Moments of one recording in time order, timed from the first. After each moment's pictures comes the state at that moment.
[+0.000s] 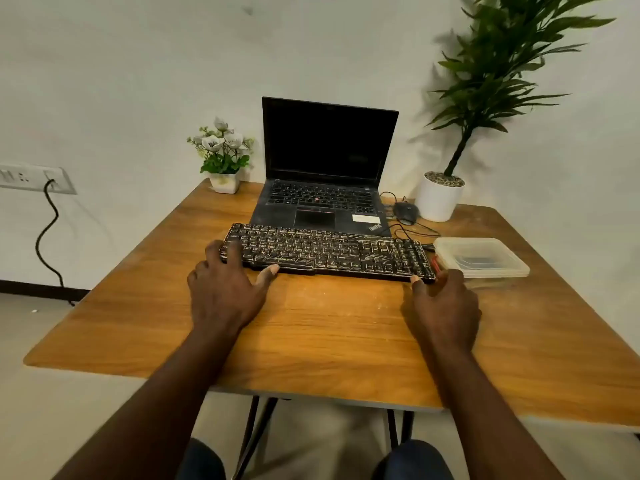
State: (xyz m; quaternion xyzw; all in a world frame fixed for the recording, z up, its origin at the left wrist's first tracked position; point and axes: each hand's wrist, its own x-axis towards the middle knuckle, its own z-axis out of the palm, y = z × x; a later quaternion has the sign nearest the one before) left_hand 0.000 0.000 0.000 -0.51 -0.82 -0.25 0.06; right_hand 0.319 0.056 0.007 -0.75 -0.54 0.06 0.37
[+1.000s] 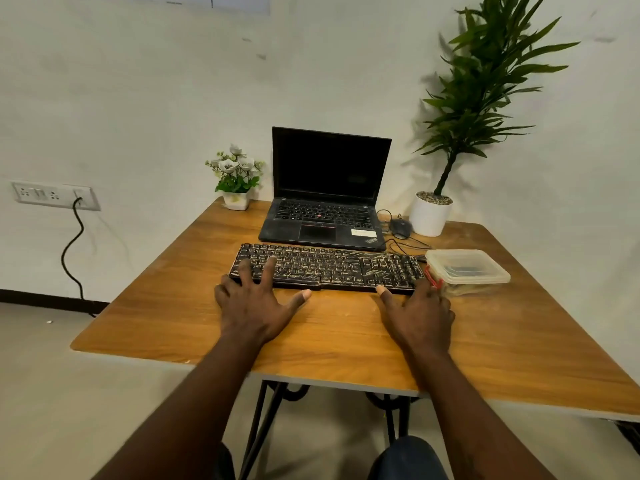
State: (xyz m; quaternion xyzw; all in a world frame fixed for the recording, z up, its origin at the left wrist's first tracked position) left_hand 0.031 -0.025 -0.003 -0.55 -0.81 -0.17 0.03; right_hand 0.308 0.036 0.005 -0.73 -0.62 0.04 0.27
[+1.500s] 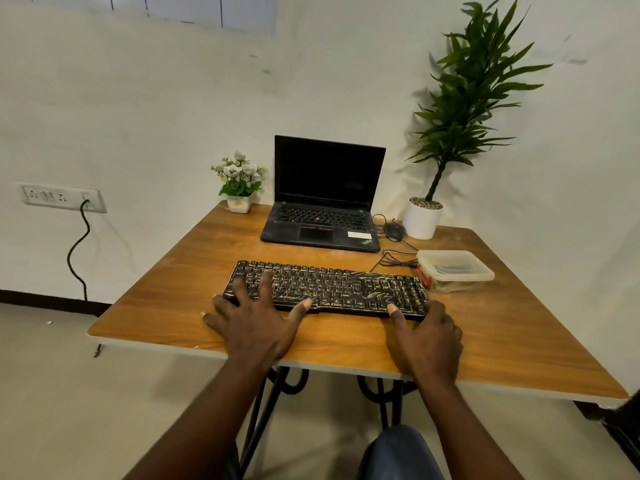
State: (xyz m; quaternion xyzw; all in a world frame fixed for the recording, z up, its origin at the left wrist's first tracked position) left_hand 0.066 -0.083 0.004 -0.48 -0.85 -0.19 -0.02; right_hand 0.332 -0.031 0.001 -0.73 -0.58 0.07 0.34
